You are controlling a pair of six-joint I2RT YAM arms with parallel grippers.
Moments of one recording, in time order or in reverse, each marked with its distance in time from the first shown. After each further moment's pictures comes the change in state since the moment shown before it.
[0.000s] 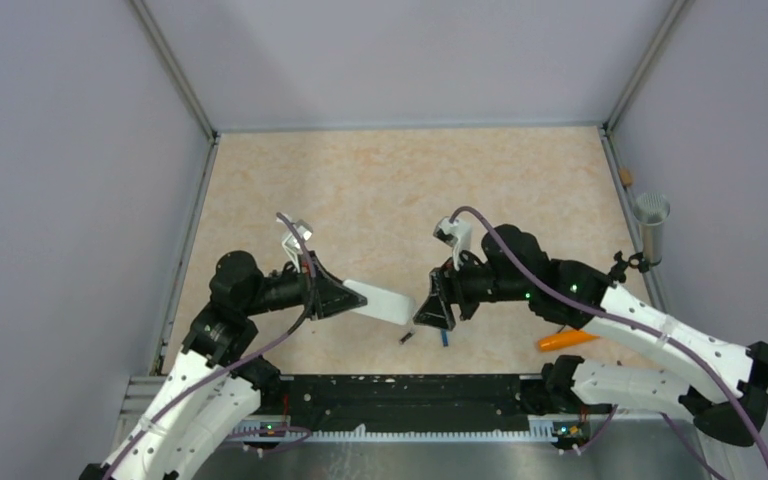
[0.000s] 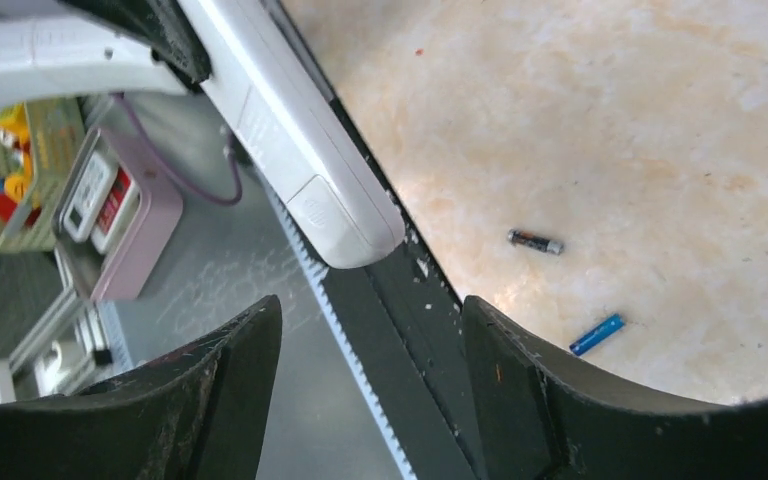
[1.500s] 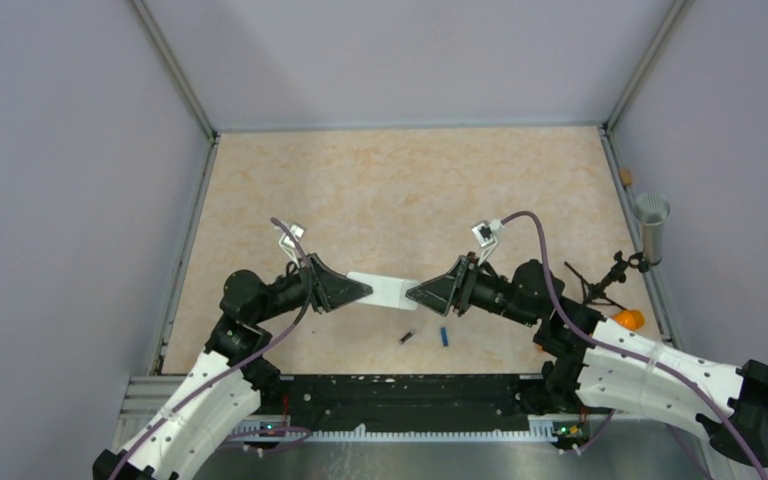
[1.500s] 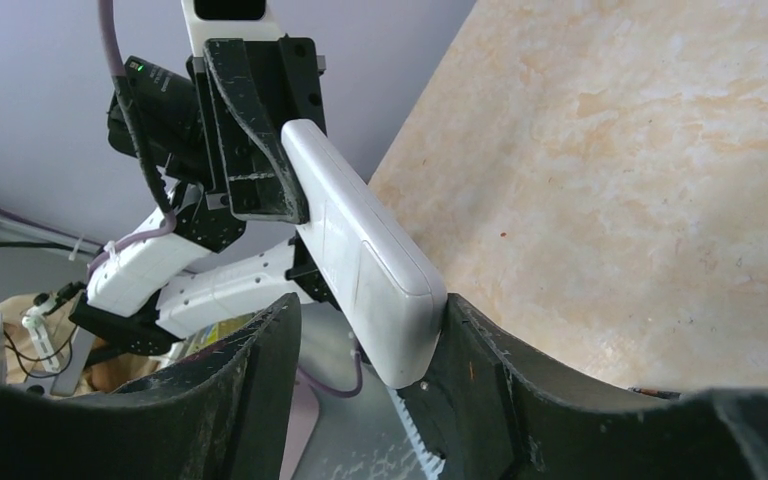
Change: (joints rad) left arm 0.000 -0.022 -0.272 0.486 -0.129 -0.430; right arm -0.001 -0.236 -0.504 0.784 0.213 0.490
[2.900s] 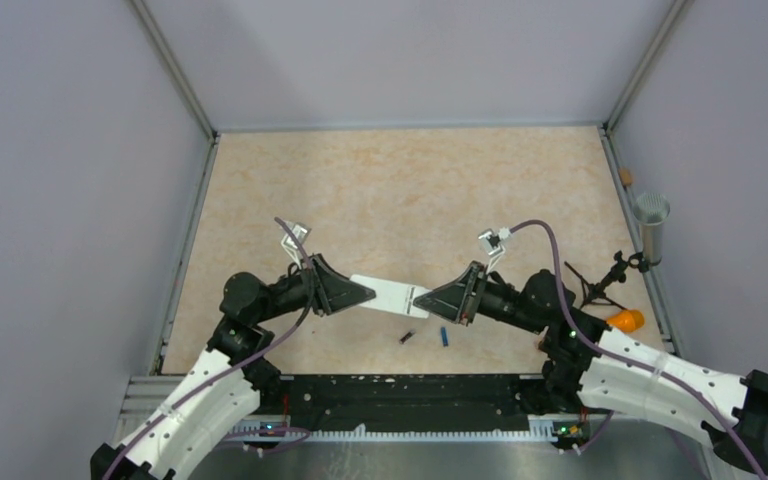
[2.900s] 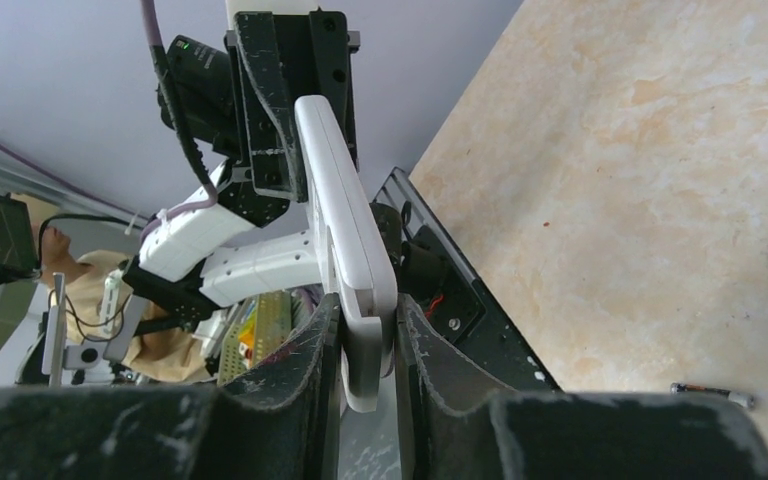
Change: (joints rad) left arm -0.028 0.012 0.000 0.092 0.025 -0.052; right arm -0.002 -0.071 -0.076 0.079 -0.062 0.046
